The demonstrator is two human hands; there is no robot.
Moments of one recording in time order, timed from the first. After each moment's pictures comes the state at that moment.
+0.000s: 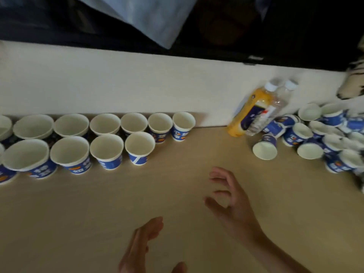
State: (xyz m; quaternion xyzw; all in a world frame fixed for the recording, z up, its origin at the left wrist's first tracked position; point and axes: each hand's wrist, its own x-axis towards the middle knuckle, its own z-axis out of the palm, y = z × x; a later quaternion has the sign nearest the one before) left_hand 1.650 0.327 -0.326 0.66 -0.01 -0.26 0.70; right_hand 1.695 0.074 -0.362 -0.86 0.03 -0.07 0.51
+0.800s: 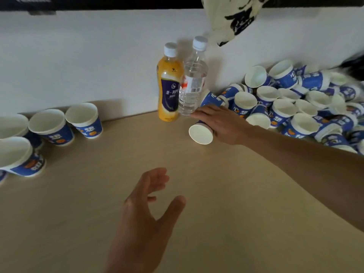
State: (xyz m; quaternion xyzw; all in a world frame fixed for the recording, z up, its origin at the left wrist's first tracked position) left_hand 1.681 0.073 -0.333 0.82 -0.06 -0.05 0.57; right_hand 1.841 -0.217 -0.351 -0.97 -0.22 -0.01 -0.03
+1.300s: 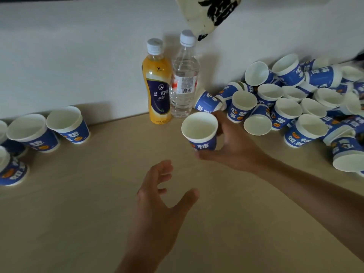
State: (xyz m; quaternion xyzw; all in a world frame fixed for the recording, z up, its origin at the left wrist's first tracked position) left_hand 1.706 0.012 -0.353 0.81 -0.02 -0.06 0.58; right_hand 1.779 -0.211 -0.338 -0.90 -0.08 -0.04 0.42
